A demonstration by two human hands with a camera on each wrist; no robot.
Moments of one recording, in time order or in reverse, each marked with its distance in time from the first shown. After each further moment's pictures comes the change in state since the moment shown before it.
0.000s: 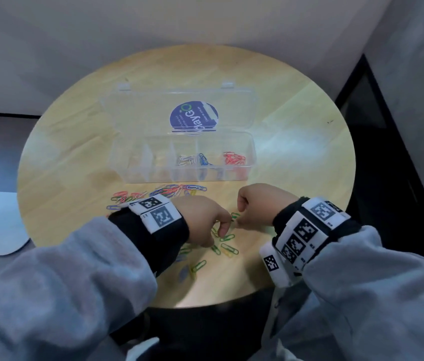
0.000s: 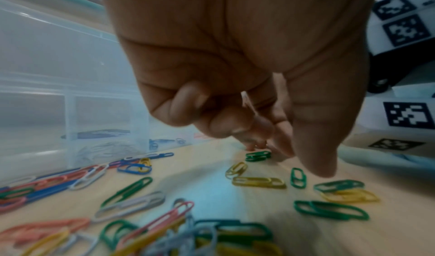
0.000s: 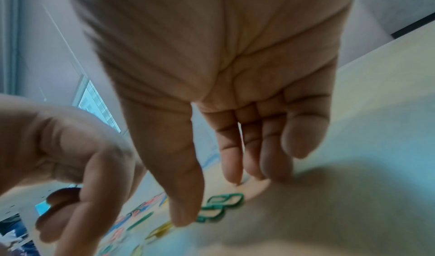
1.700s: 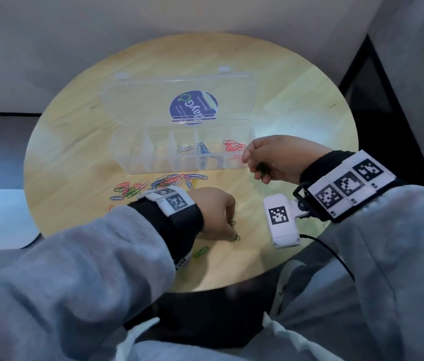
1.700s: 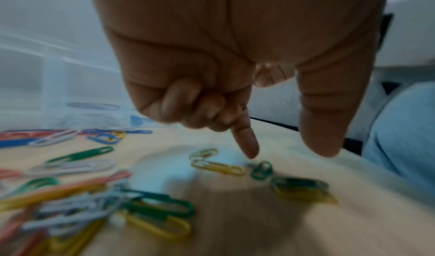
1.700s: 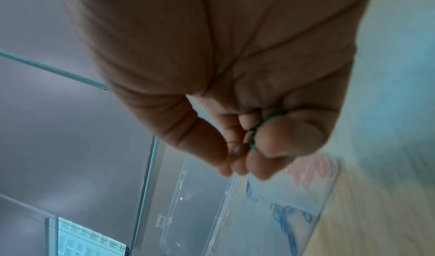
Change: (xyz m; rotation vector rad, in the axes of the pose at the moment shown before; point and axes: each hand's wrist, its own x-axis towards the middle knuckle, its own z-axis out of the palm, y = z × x) left_hand 0.009 0.016 0.014 -0.174 0.061 -0.172; right_hand -0.009 0.016 -0.049 0.972 -0.060 -0.036
